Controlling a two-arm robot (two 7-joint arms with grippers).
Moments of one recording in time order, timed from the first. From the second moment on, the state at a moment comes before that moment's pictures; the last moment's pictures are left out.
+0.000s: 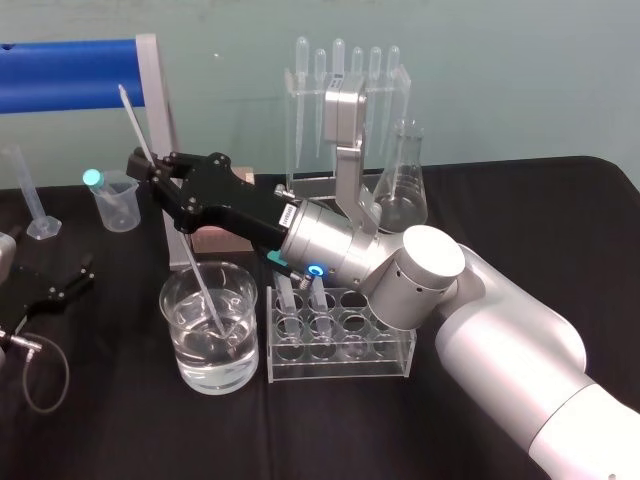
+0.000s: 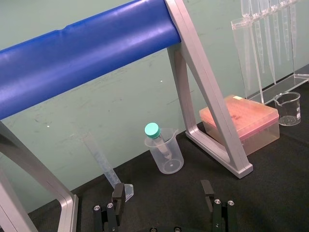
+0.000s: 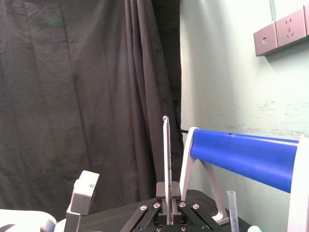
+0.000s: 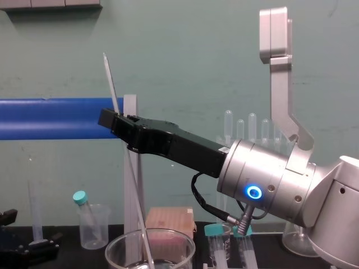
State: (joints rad) left arm -0.20 0.60 0.45 -1.41 -0.25 -0.12 0.03; right arm 0.58 0.14 -0.60 -1.10 0.67 -0.21 0.78
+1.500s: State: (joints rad) left arm -0.20 0.60 0.45 -1.41 -0.25 -0.12 0.03; right arm 0.58 0.14 -0.60 -1.10 0.67 -0.21 0.78
